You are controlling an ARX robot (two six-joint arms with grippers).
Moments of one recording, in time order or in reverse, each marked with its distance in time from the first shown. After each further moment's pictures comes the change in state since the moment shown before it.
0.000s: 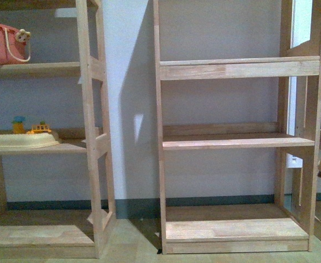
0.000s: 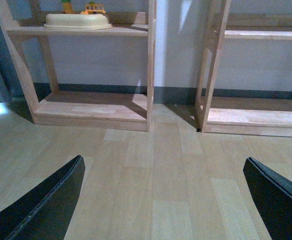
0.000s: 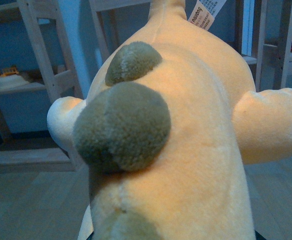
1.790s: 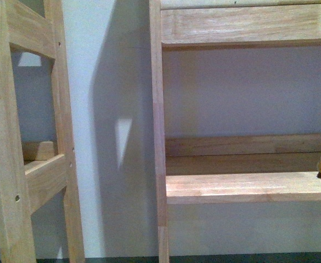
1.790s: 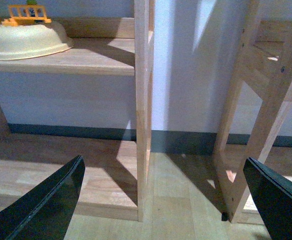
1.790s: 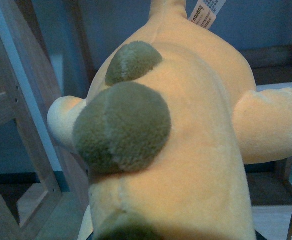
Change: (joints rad) left arm 0.000 0.000 0.000 0.000 0.001 0.000; right arm 0.000 0.000 0.000 0.000 0.000 0.000
